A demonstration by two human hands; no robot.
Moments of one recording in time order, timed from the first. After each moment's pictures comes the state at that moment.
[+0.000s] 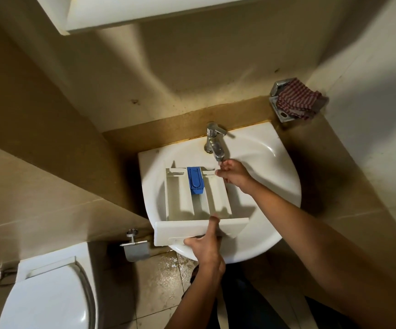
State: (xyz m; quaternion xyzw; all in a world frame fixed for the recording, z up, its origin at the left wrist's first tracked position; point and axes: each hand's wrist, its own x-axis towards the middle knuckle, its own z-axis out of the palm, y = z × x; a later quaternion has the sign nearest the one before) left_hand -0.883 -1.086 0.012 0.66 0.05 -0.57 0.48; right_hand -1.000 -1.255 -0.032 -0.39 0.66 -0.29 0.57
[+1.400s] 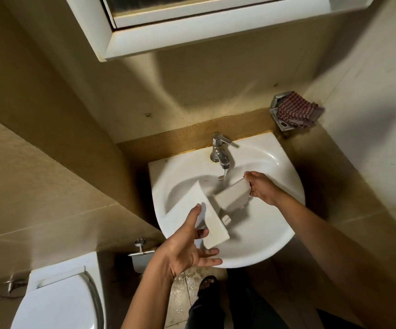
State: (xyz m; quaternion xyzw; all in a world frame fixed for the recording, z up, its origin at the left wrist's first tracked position) left_hand -0.784 -1.109 0.101 0.54 -0.05 -0.82 0.18; right_hand -1.041 -1.224 -0.006 -0.29 0.61 -0.33 0.66
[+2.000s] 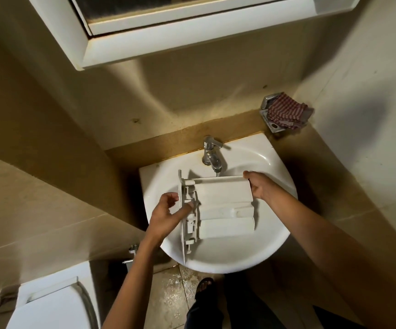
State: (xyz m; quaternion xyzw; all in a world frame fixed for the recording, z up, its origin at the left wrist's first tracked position) left_hand -0.760 -1.171 0.047 0.65 -0.51 -0.52 0.24; right_hand -1.039 -1.248 0.009 -0.10 0.70 -0.34 0.62
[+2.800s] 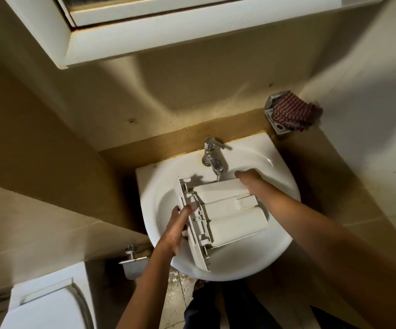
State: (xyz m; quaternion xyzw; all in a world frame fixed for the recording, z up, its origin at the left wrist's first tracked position) left_hand -0.788 -1.172 0.011 0.61 -0.26 -0.72 0.23; right_hand -1.027 -1.283 -0.019 -0.30 0.82 -0.17 0.46
